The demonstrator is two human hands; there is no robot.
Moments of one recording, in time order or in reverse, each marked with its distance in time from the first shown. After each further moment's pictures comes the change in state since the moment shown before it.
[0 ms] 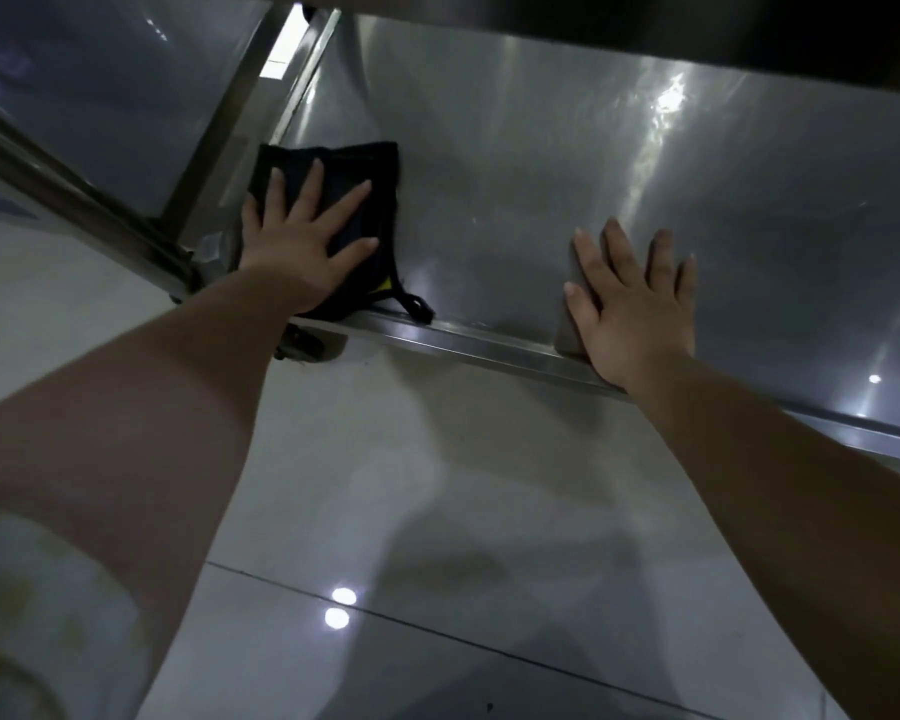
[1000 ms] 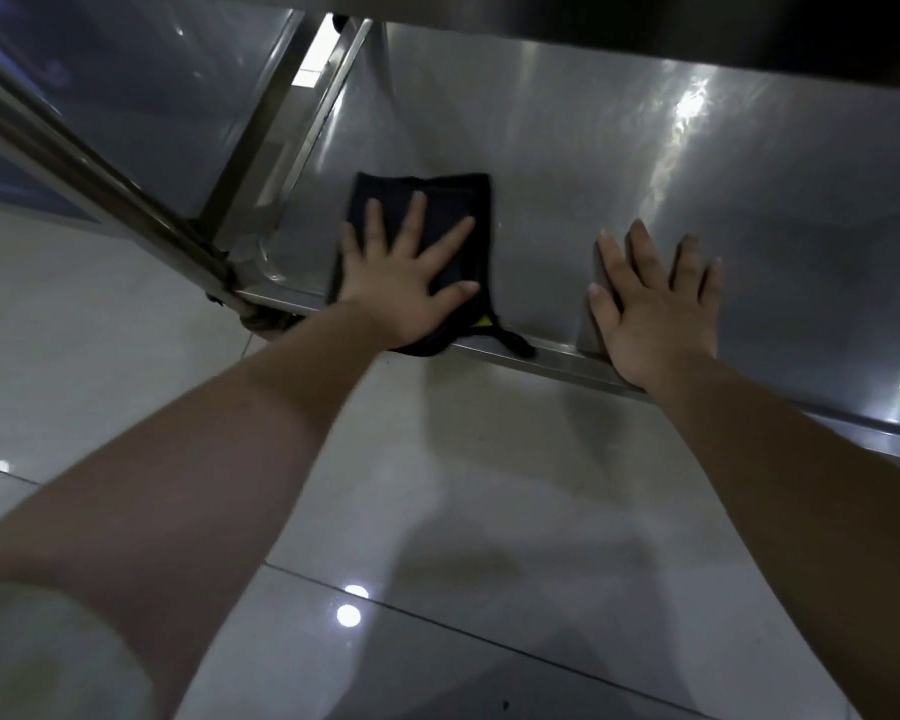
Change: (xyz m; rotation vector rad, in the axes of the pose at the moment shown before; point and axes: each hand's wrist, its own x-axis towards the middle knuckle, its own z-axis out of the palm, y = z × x) left_hand -0.032 0.074 0.003 0.022 -0.020 0.113; right_hand -0.001 -0.002 -0.001 -0.025 -0.030 0.017
